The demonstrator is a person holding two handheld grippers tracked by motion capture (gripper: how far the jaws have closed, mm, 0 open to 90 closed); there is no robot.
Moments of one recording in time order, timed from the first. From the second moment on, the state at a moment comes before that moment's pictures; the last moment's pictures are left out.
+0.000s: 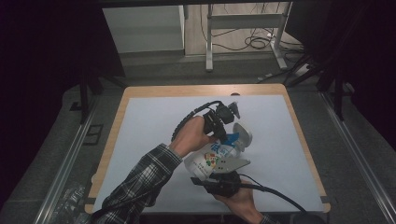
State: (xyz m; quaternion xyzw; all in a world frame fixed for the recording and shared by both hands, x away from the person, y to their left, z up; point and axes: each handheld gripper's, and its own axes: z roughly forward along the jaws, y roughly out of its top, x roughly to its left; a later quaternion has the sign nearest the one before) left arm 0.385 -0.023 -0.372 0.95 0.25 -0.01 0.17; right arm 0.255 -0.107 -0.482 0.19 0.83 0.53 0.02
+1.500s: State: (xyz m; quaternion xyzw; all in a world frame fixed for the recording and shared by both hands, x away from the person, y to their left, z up) left arm 0.387 -0.025 -0.372 0.96 0.25 -0.01 0.16; right arm 0.254 -0.105 -0.477 0.19 0.83 0.53 0.04
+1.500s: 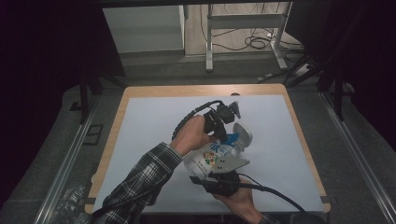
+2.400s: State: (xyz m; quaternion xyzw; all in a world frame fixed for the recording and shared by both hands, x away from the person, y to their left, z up) left arm 0.387 -0.024 -0.371 0.96 0.25 -0.01 0.16; right arm 0.253 -0.104 -0.476 0.18 0.83 0.53 0.04
